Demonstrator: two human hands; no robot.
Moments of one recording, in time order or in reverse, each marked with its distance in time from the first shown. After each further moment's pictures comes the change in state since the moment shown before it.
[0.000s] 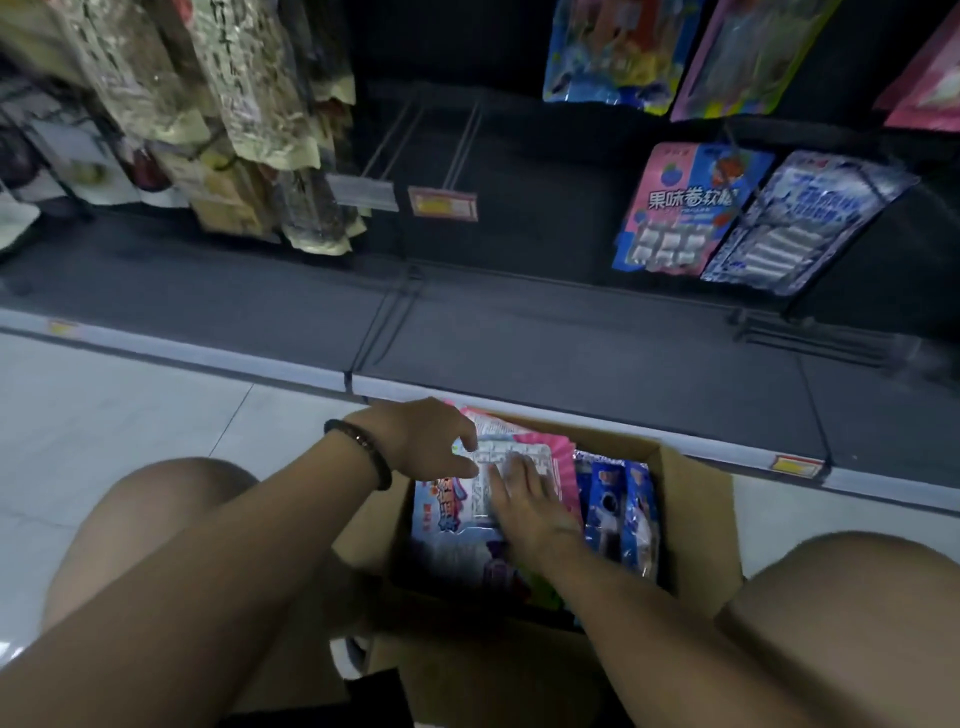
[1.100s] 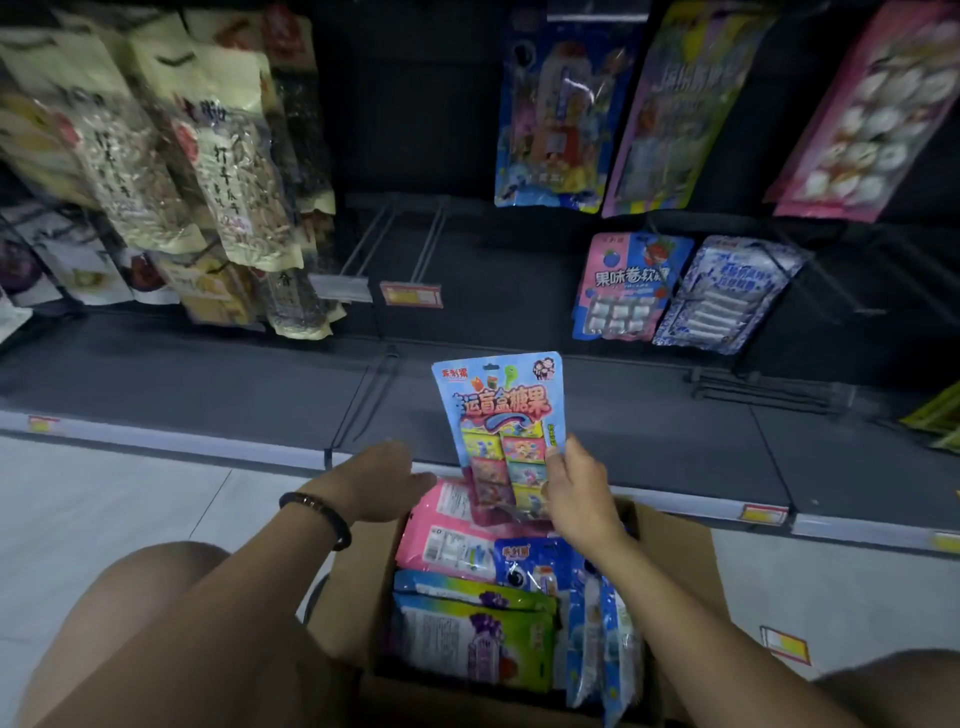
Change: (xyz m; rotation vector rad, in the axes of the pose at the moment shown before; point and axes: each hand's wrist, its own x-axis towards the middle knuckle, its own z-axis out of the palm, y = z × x) left_hand -0.011 -0.003 -0.016 -0.172 0.272 -0.189; right_hand -0.071 0.060 -0.143 1.243 0.656 0.206
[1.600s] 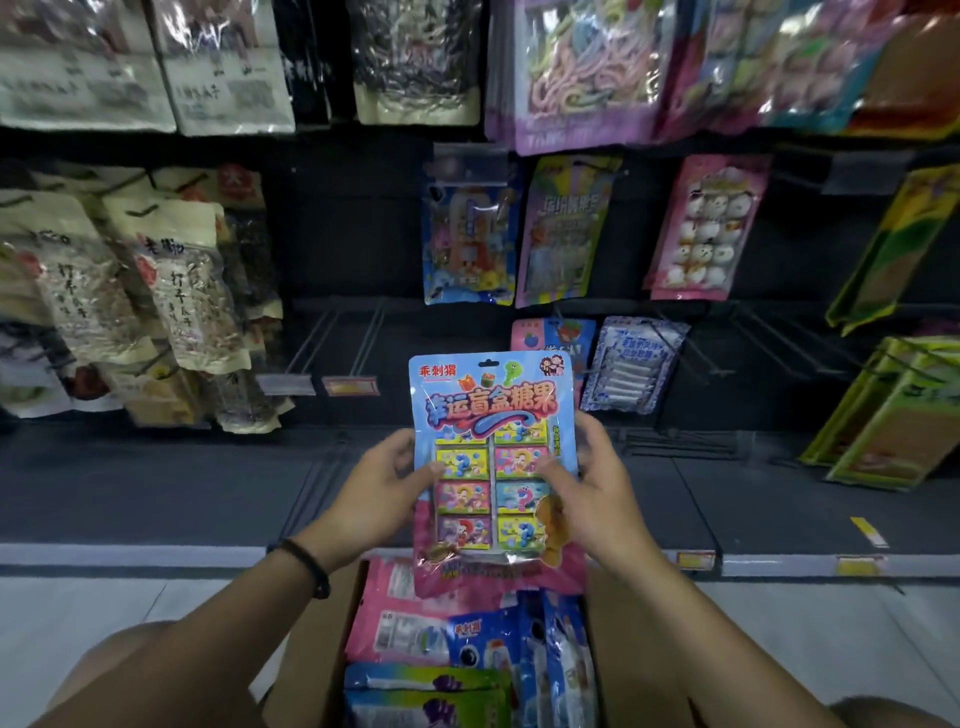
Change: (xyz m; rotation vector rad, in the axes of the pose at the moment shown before) left_hand -0.037 0.090 -0.037 -1.000 0.181 0.362; right_hand -0.040 -0.084 -0.115 0.321 0.110 -0.193
